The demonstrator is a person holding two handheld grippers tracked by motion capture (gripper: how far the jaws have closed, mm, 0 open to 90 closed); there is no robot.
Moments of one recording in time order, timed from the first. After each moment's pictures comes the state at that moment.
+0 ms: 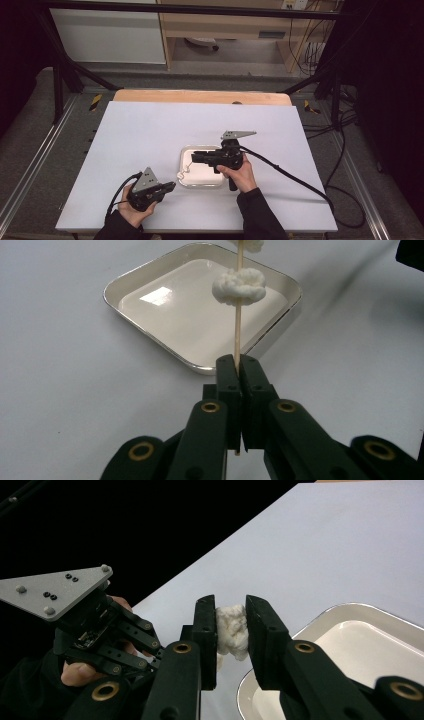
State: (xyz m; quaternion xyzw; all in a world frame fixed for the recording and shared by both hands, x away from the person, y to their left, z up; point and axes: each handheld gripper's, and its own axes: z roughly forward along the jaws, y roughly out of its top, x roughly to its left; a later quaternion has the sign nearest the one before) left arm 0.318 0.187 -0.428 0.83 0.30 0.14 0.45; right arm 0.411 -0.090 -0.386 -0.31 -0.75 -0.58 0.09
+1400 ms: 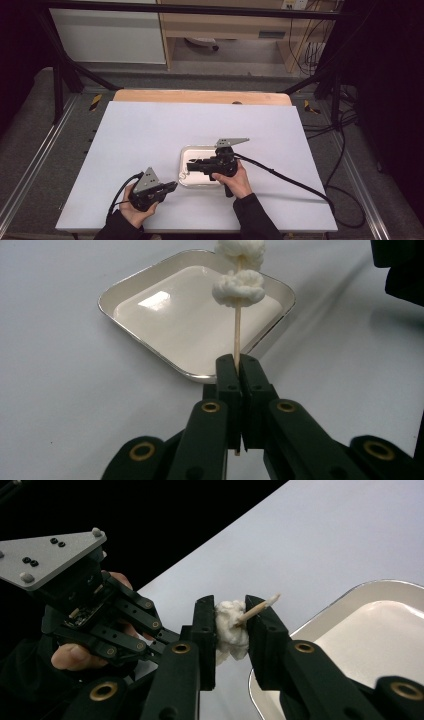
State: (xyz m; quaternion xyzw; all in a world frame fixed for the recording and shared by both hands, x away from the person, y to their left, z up) left arm 0.317 0.183 -0.426 0.83 0.29 0.14 0.45; right arm 0.402 -0.078 -0.405 -0.30 -0.76 -0.57 0.10
